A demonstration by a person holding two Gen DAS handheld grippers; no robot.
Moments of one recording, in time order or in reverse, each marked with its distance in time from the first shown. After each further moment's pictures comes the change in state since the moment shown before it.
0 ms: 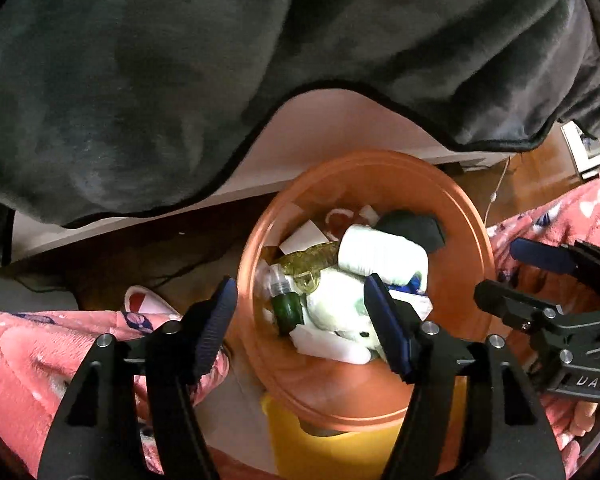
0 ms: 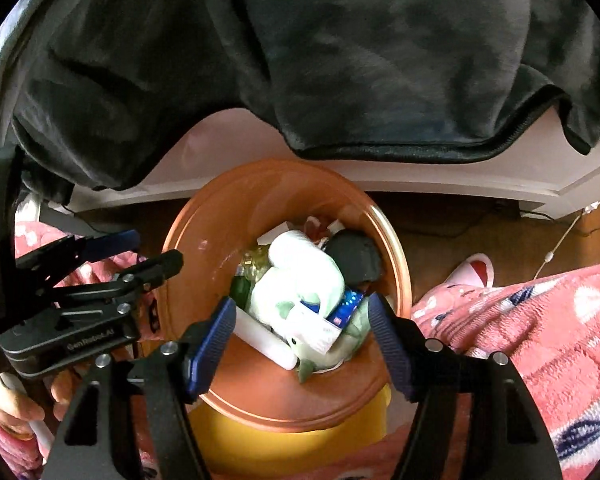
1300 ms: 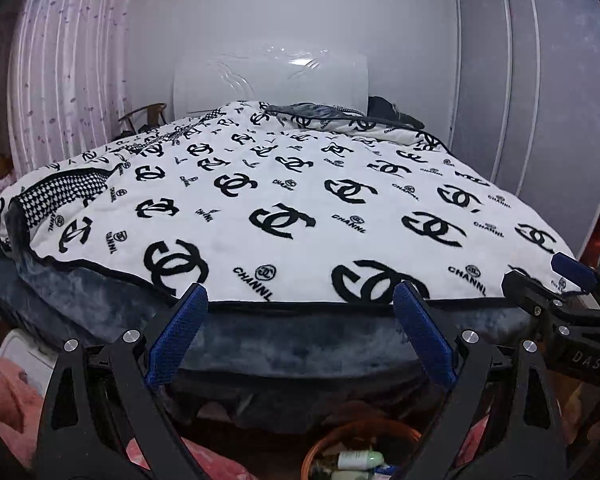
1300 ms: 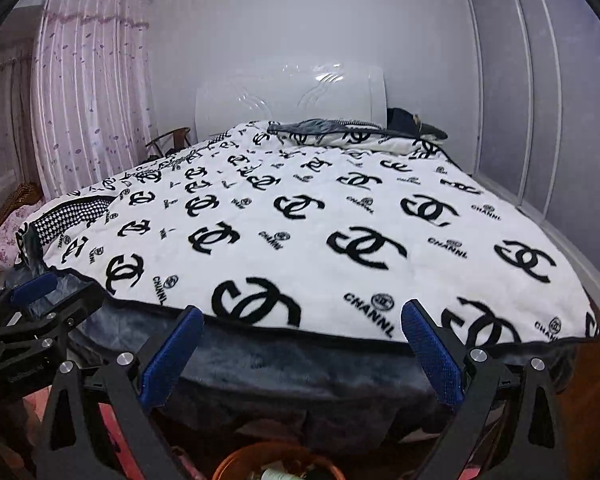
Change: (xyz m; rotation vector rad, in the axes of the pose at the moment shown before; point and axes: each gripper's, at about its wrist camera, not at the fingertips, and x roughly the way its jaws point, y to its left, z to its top) left arm -0.315 -0.010 0.013 -0.100 -0.871 0.208; right arm -0.285 0.084 0.051 -0.154 -0.876 -0.119
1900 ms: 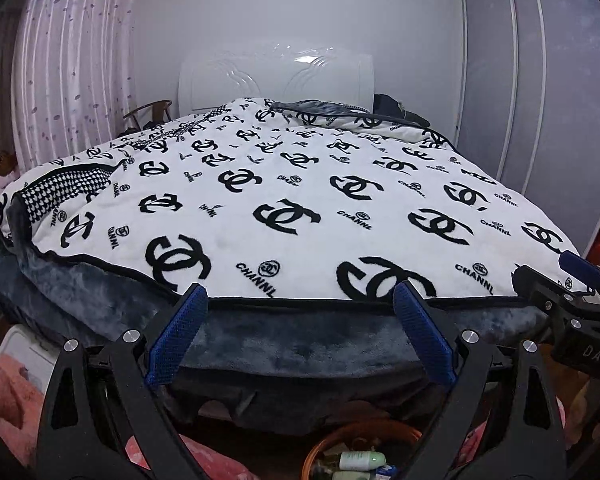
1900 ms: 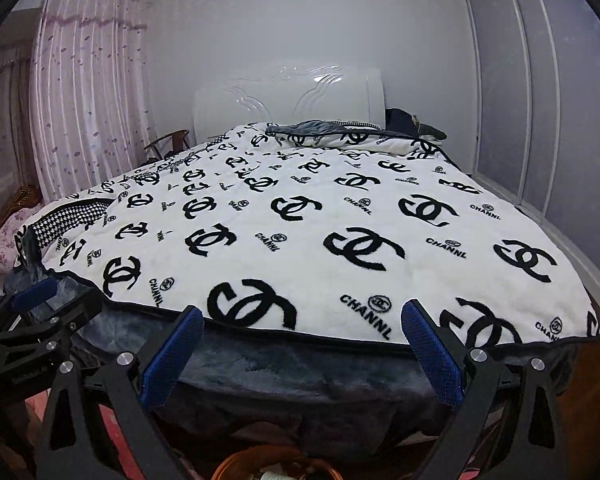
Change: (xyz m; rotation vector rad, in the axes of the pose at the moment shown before) left arm 0.005 -0.001 -0.003 0.000 0.009 0.020; right arm 0.005 -0.004 -0.003 0.008 0.001 0.004
